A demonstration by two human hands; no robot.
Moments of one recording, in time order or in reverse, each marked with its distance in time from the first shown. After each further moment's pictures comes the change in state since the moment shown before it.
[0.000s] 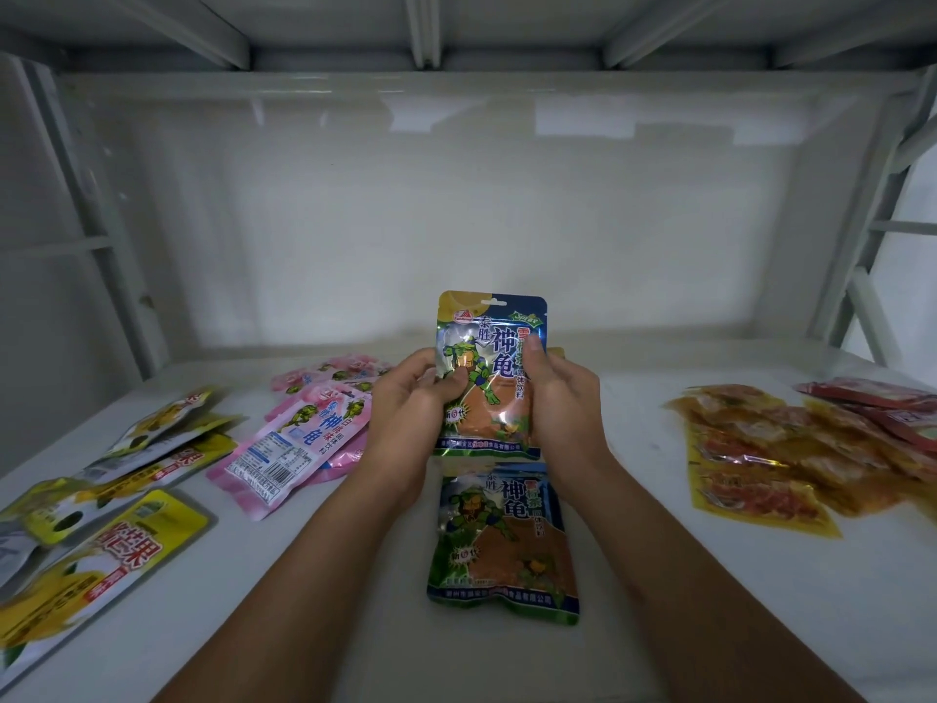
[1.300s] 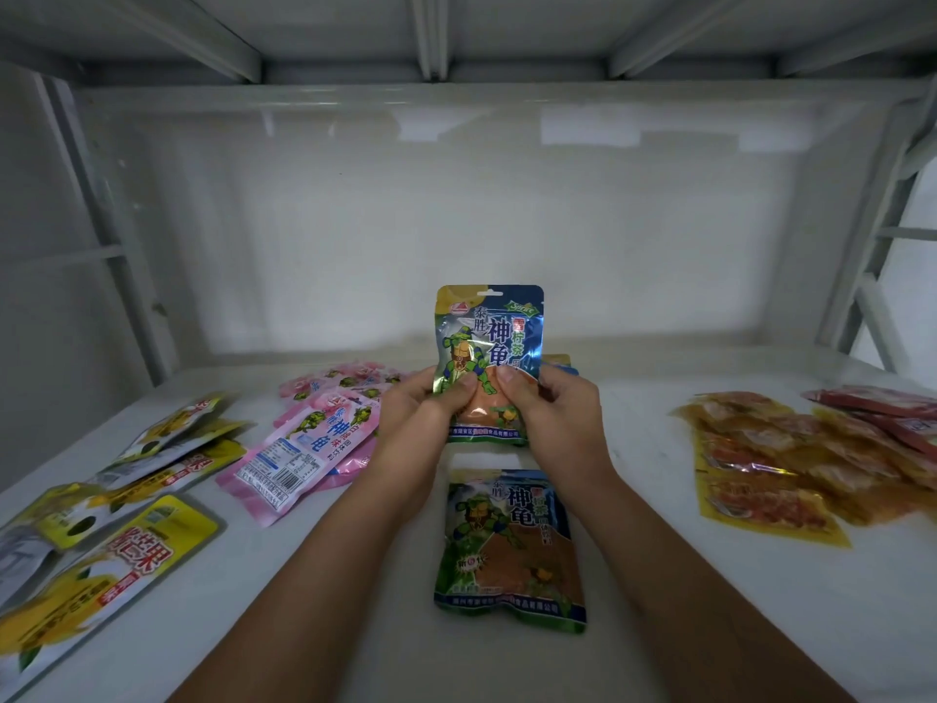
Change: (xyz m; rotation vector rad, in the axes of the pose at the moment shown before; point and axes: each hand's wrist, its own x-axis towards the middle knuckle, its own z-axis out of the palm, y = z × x) left_hand 0.005 -0.009 -0.004 -0.077 -0.065 -0.040; right_hand 0.001 0.010 -0.004 -0.215 -0.046 -0.202
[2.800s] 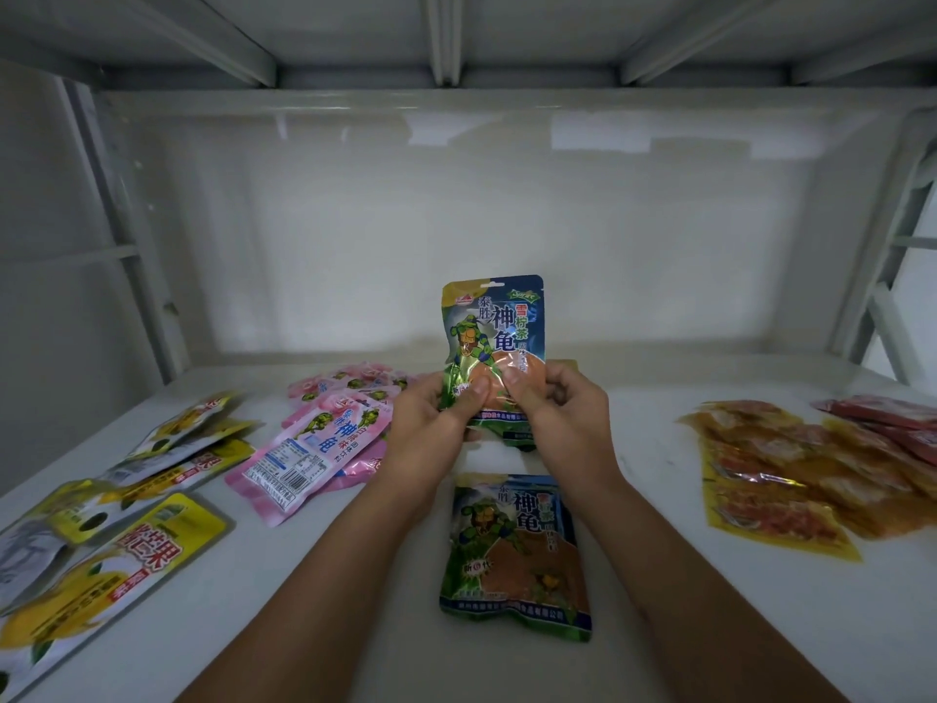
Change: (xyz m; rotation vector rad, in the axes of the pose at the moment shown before) left_hand 0.006 -0.010 -0.003 0.192 0.051 0.091; right_hand 0.000 -0.003 -0.001 0.100 0.004 0.111
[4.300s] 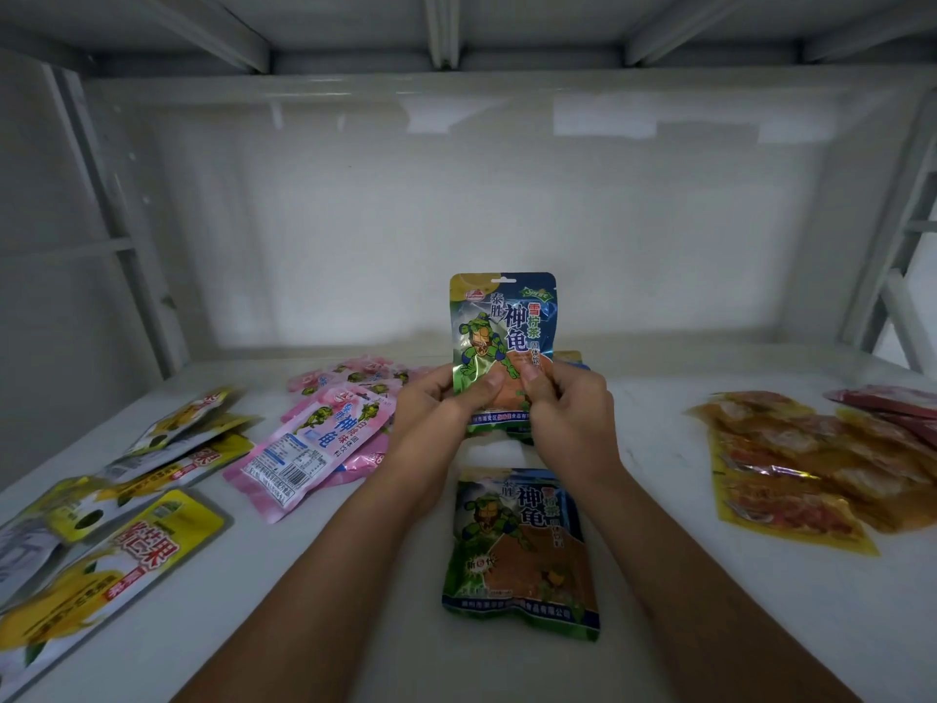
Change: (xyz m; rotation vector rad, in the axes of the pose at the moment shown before) left_hand 0.000 0.004 0.006 -0.194 -0.057 -0.062; right_hand 0.009 0.013 -0.002 -0.353 0.015 -0.169
